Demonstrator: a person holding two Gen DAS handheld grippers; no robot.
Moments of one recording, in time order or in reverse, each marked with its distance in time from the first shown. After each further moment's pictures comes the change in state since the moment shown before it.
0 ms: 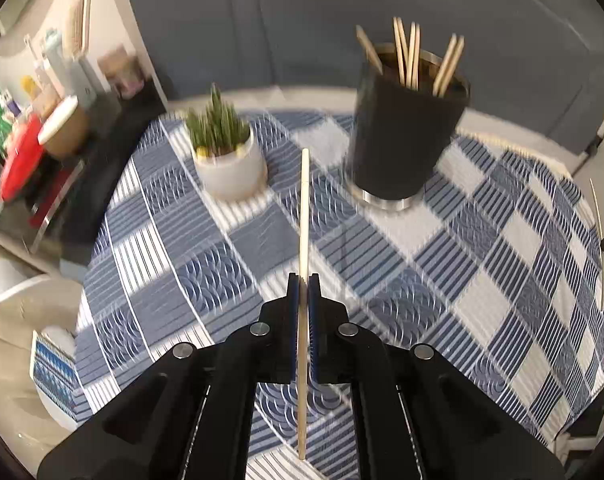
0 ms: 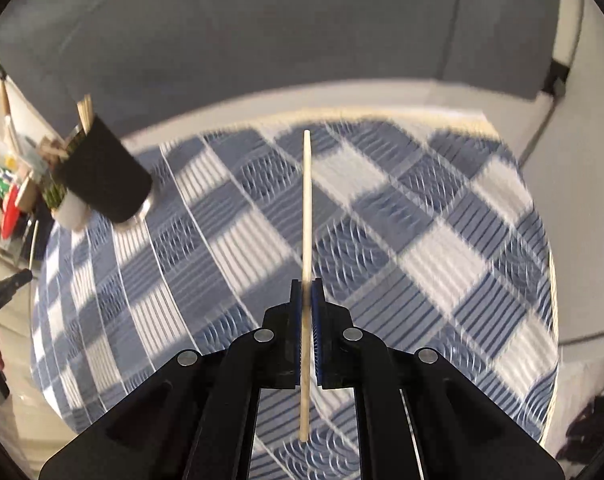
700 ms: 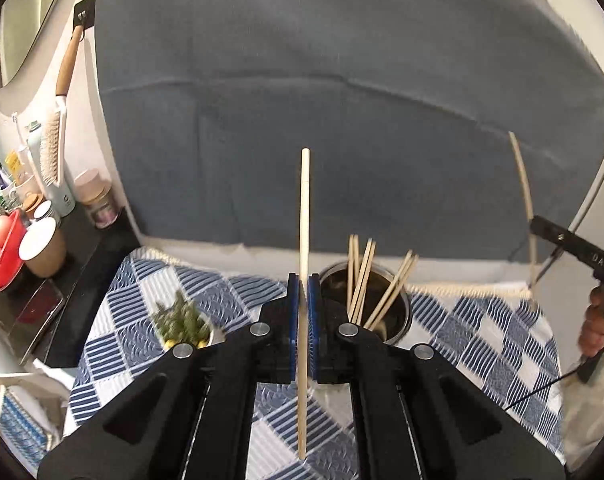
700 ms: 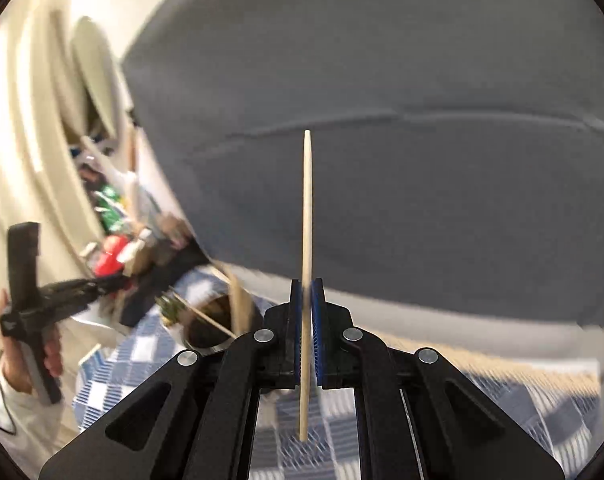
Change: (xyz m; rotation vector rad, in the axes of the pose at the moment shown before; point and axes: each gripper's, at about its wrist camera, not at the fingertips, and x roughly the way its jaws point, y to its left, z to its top) left arm -0.050 -0.013 0.118 -0.078 -0.353 -0.127; right arm -0.017 0.143 0.168 -0.323 -0.380 0.465
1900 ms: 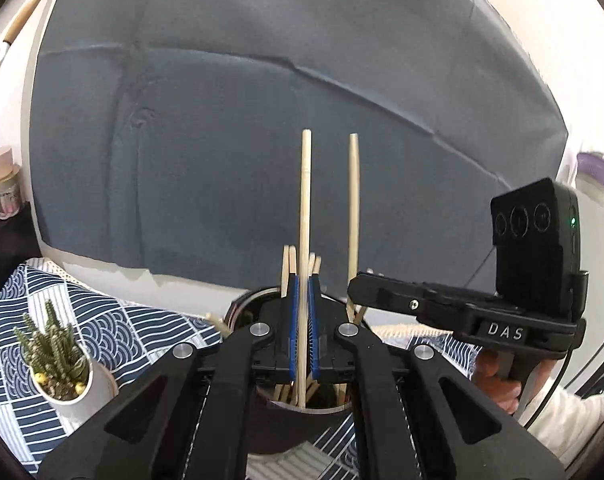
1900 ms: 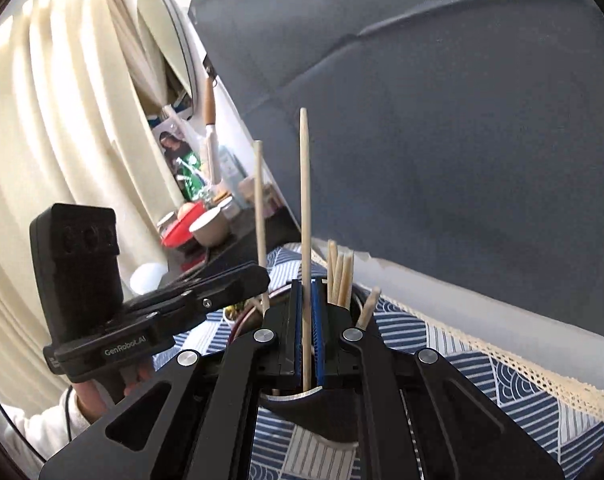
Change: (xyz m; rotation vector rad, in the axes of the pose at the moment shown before) left arm 0.075 -0.015 -0.038 -0.045 -0.185 -0.296; right arm 0.130 0.043 -0.044 -0.061 0.078 0.313
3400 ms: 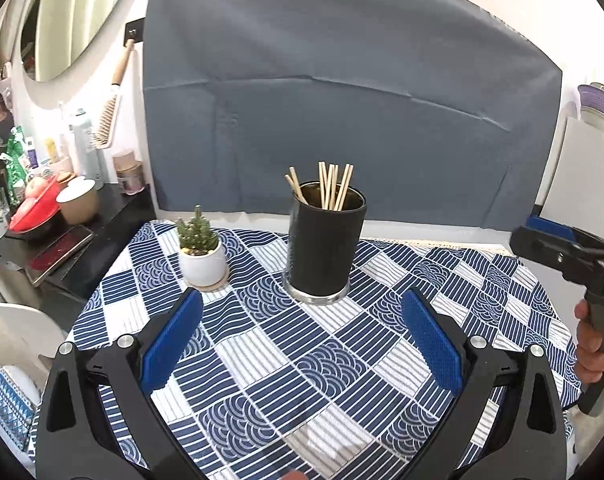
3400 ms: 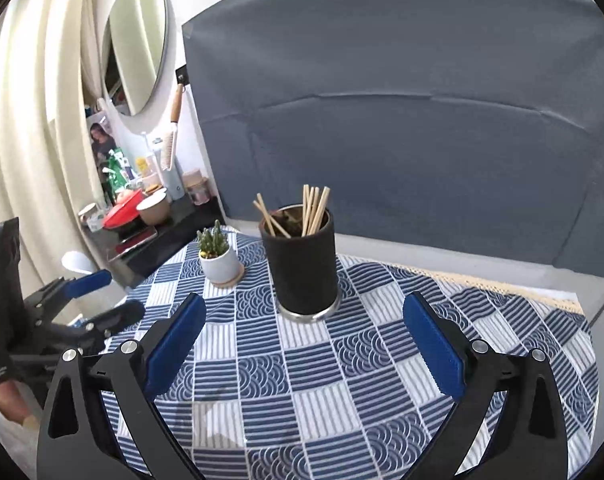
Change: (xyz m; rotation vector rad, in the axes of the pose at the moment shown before) left arm -0.198 -0.051 -0.092 0.117 0.048 0.287; right arm -0.164 0.174 -0.117 -0.015 -0.102 -0.518
